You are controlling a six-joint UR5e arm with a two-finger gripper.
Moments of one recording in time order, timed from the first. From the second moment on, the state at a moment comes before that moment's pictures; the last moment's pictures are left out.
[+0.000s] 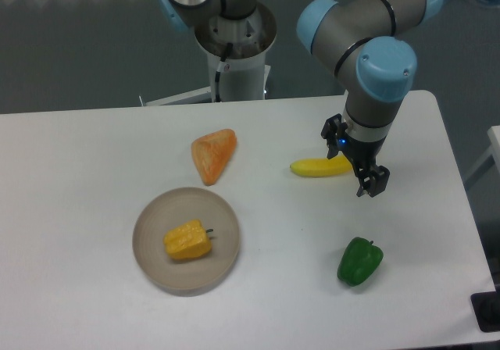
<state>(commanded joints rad) 2.33 -1.86 -1.48 -1.33 1.56 1.60</state>
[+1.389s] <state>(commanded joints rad) 1.93 -1.99 -1.48 -1.18 1.52 1.15</state>
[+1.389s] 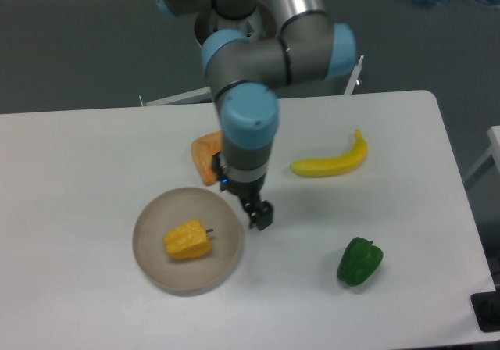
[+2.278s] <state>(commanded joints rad) 1.84 -2.07 -1.51 -1.14 1.55 1.14</state>
